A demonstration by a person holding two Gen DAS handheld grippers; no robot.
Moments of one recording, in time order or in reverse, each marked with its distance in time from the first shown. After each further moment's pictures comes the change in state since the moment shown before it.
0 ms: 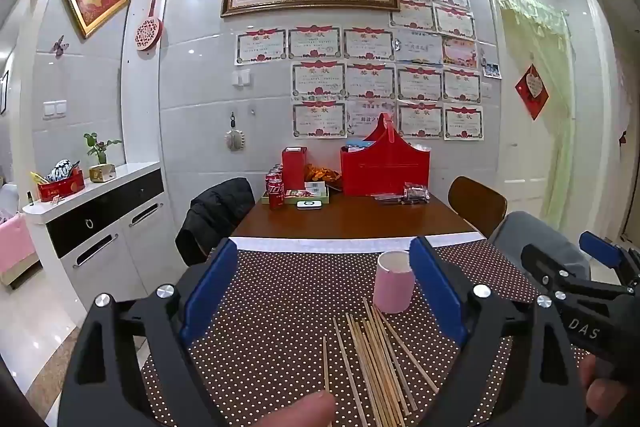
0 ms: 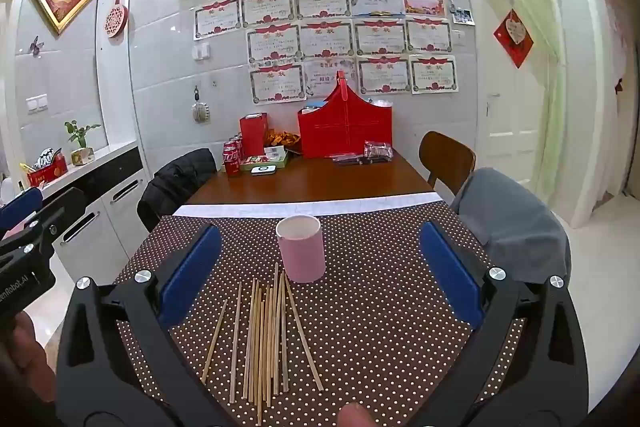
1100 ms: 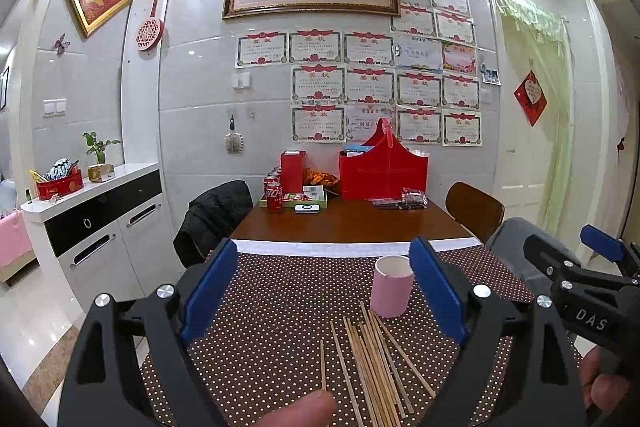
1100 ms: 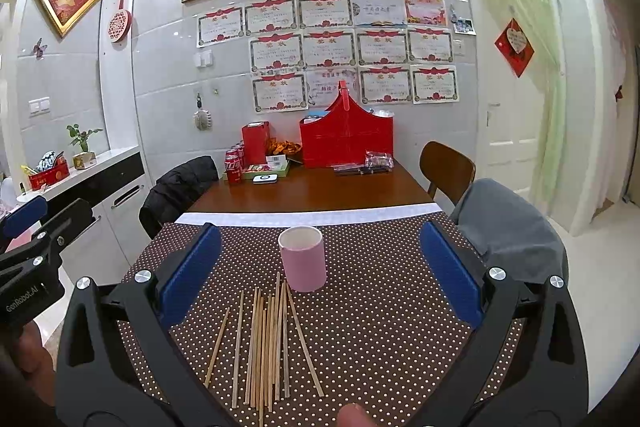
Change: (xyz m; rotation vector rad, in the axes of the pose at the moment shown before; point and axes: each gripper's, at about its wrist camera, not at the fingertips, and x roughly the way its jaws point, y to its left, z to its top) left arm -0.008 -0.007 0.009 -0.014 -0.013 -0.008; right arm -0.015 0.004 0.015 -0.009 -0.023 0.001
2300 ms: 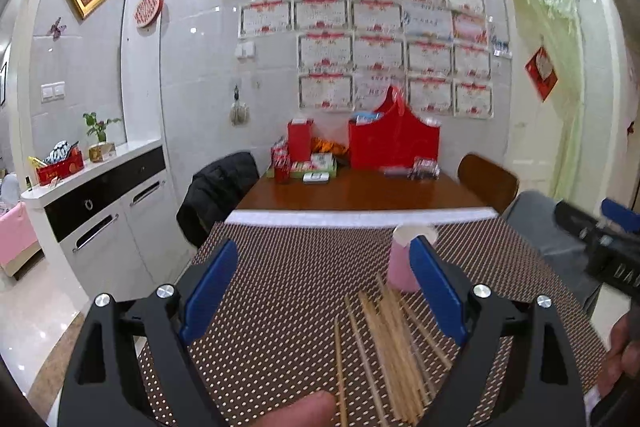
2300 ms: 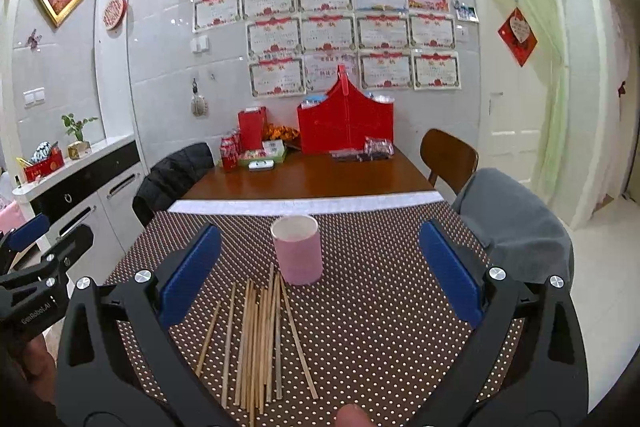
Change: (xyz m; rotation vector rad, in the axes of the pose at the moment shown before) left arm 0.047 0.023 -0.029 0.013 0.126 0.030; right arm 0.045 -0.008 -0.020 0.002 0.078 -0.010
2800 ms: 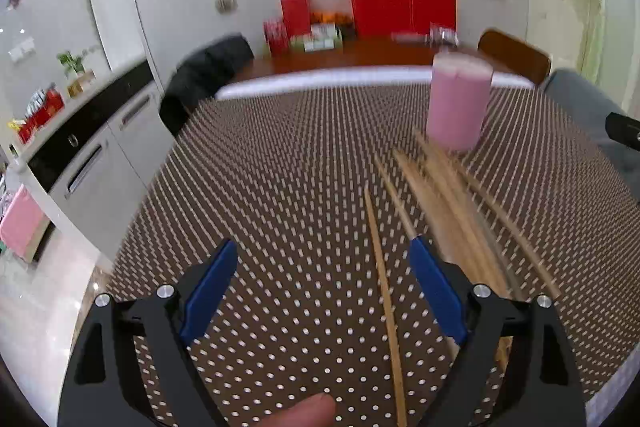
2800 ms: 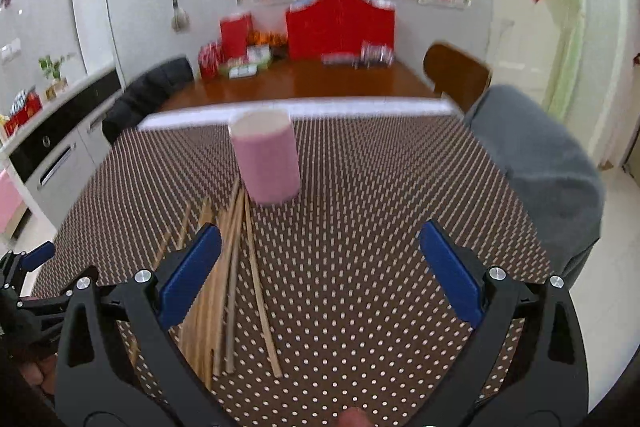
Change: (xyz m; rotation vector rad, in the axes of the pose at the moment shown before) left arm 0.128 0.016 -0.121 0.087 0.412 0.021; right arm 0.118 -0.029 -0.074 -0.017 0.341 0.013
